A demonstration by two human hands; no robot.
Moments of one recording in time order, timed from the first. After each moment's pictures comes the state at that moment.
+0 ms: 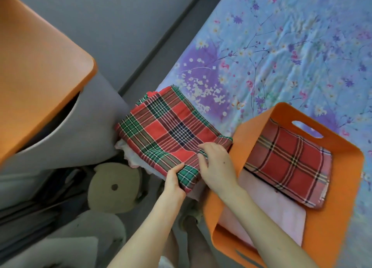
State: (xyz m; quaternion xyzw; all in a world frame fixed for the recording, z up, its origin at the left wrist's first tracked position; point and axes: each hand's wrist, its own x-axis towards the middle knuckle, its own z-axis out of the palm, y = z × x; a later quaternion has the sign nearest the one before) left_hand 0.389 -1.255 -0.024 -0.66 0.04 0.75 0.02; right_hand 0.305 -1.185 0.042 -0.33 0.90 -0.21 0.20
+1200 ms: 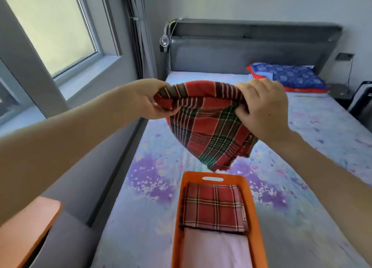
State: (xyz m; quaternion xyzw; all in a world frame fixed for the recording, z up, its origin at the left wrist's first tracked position) left_hand 0.196 -1.231 0.466 -0.28 0.56 0.77 0.15; right_hand 0.165 -0.985 0.412 -0.30 0.81 -0.03 -0.50
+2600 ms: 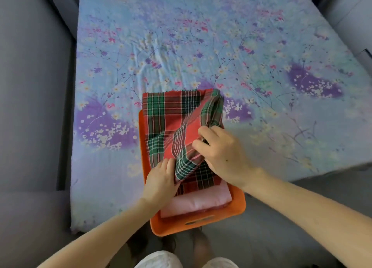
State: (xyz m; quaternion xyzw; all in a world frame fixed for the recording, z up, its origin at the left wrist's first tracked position) left_hand 0.325 -1.136 0.091 0.18 0.96 0.20 0.07; right_hand 0.285 -0.952 0.202 -0.30 0.93 -0.08 -0.19
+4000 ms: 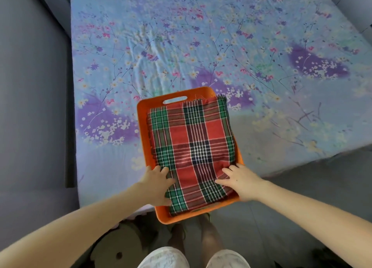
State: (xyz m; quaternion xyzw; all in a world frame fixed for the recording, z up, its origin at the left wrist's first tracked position) left_hand 0.327 -1.160 0.102 0.35 0.84 -0.16 0.38; right_hand 0.360 -0.884 0.082 -0.32 0.87 0.10 0.36
